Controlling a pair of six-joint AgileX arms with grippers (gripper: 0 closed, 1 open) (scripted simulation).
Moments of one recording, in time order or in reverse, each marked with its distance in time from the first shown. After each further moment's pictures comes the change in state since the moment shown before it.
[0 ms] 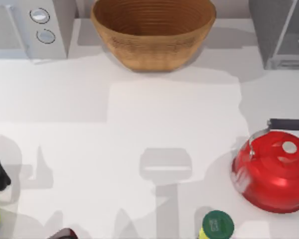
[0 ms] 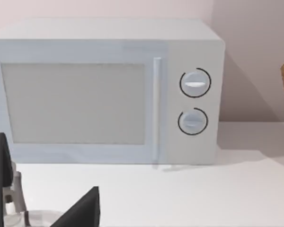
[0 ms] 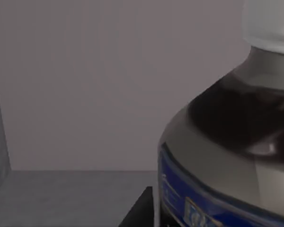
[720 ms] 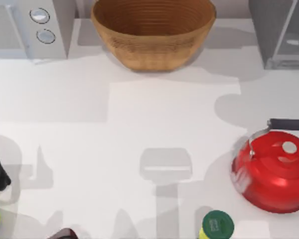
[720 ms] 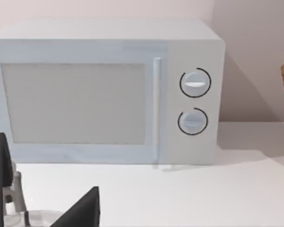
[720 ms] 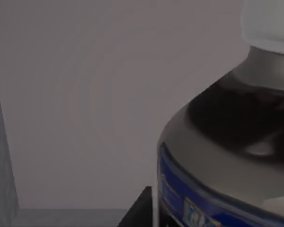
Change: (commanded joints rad) left arm 0.000 0.000 0.000 0.000 0.000 0.000; right arm -0.003 -0.114 0.045 -0.158 -0.002 0.003
